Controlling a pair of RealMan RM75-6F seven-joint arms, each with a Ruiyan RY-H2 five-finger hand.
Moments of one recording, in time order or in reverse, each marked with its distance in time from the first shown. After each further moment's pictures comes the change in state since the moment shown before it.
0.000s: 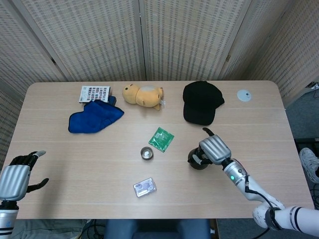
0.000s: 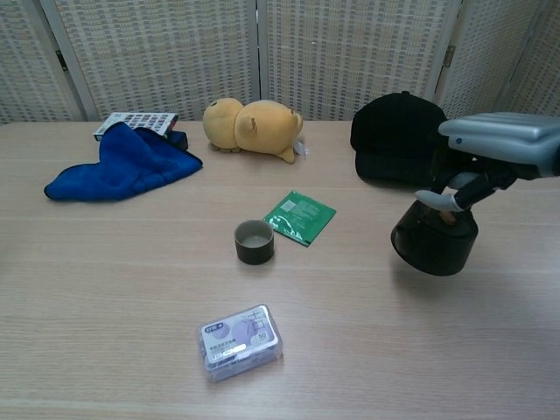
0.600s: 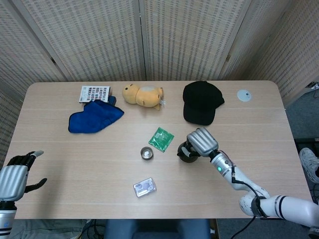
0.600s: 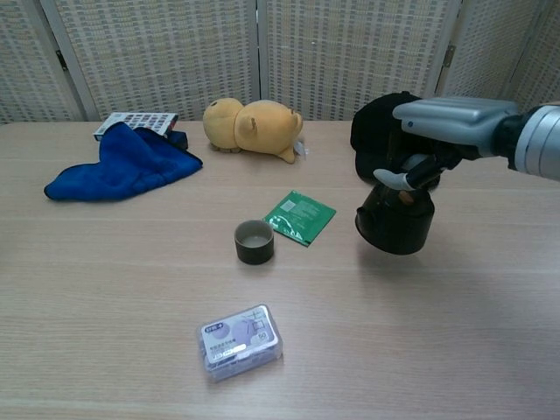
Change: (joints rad) left arm 0.005 0.006 -0.001 0.008 -0.001 0.005 -0.012; right arm 0.097 -0.083 0.067 0.081 0.048 -0.066 -0.042
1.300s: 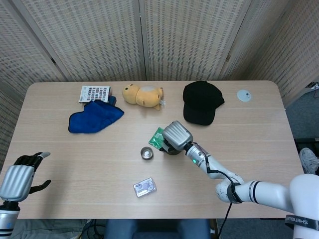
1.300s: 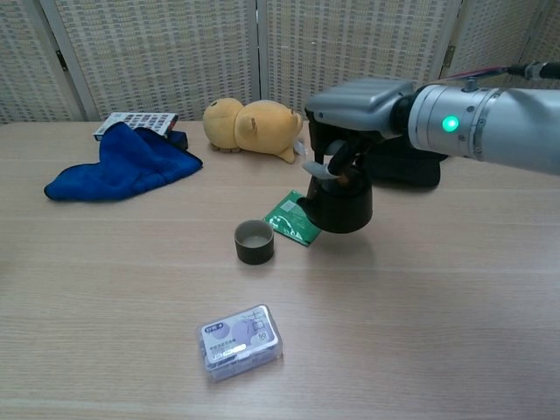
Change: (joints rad) left arm -0.017 0.024 0.019 -0.027 0.057 -0.018 0.024; right arm 0.209 -0.122 0.064 0.090 0.124 -0.101 -0.213
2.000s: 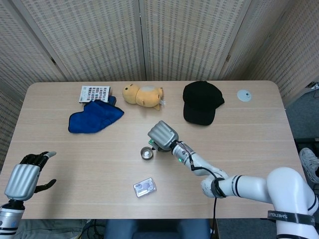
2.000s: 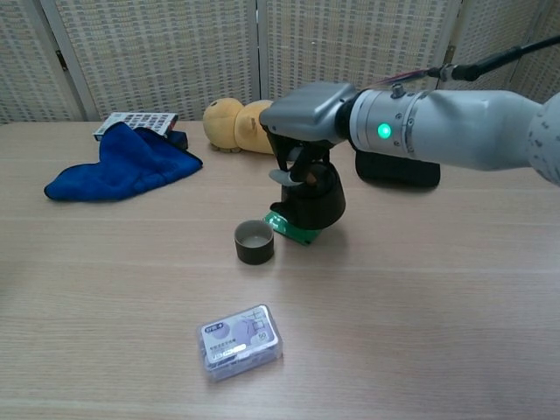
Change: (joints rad) left arm -0.015 -0.012 0.002 -0.011 0.019 -0.006 0.011; right arm 0.150 -0.086 -0.031 0.090 0.104 -0.026 -0.183
